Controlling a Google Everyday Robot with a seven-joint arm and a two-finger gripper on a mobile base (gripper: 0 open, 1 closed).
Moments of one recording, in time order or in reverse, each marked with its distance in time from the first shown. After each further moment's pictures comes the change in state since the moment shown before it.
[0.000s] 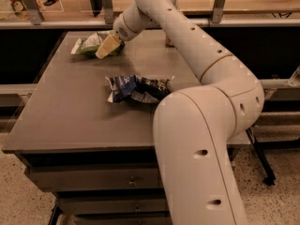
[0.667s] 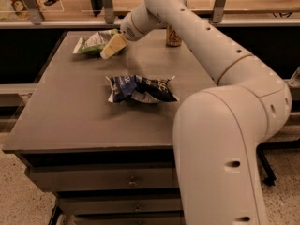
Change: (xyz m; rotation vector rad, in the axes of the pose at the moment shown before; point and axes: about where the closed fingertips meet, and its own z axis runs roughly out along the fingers) arm 0.010 -0.003 -0.028 0.056 -0.043 0.004
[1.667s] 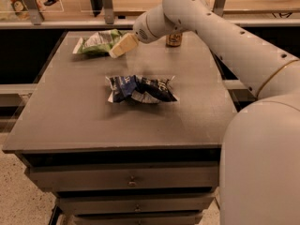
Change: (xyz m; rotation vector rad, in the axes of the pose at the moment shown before) arm 0.010 0.007 -0.054 0.095 -0.082 0.036
